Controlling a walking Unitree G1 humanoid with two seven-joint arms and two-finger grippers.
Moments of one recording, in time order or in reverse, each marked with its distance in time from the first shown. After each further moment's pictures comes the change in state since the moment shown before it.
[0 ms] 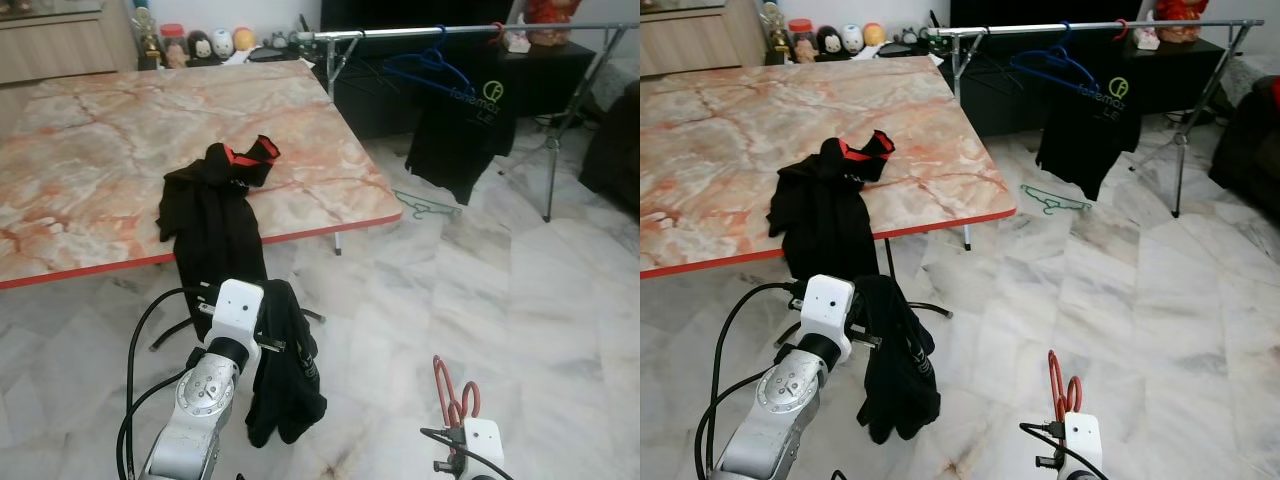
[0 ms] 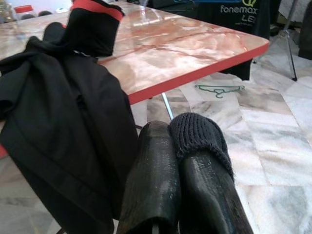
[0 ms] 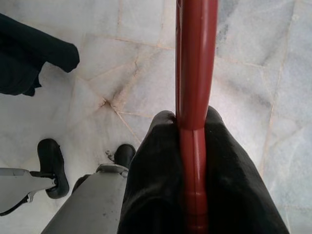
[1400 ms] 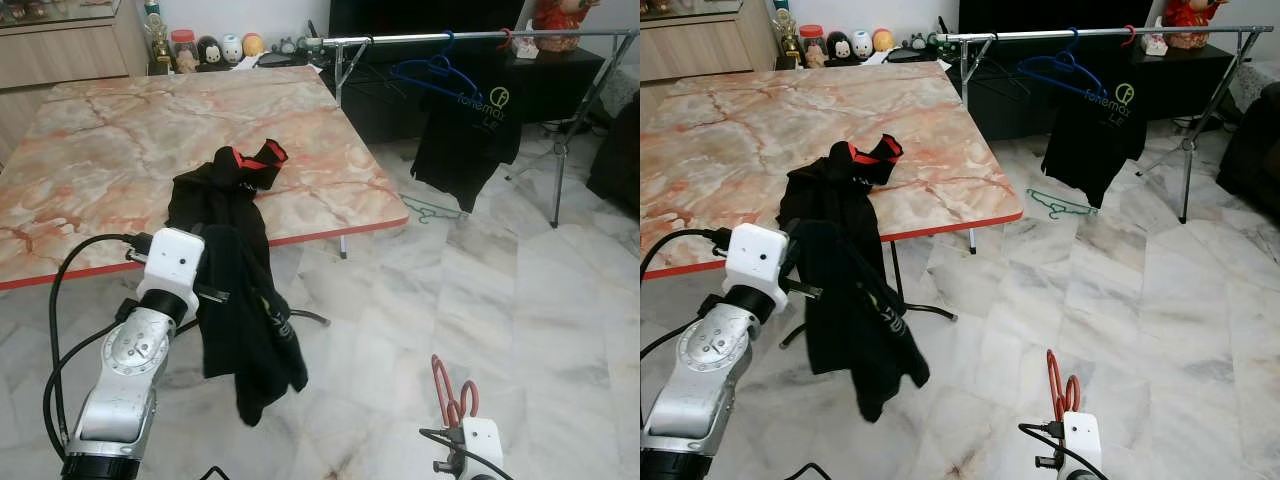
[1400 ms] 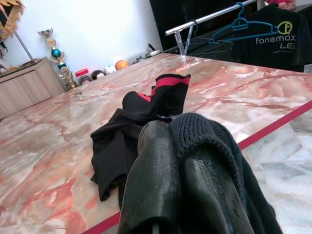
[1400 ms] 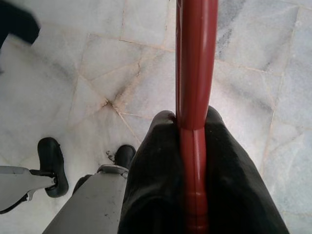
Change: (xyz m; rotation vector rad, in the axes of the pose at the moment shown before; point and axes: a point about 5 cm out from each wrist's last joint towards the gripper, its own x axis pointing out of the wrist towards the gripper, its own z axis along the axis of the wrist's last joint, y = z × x) left arm 0.004 0.073 0.051 0.207 -0.160 0.075; right arm 0.000 0.001 0.000 -0.021 0.001 0.006
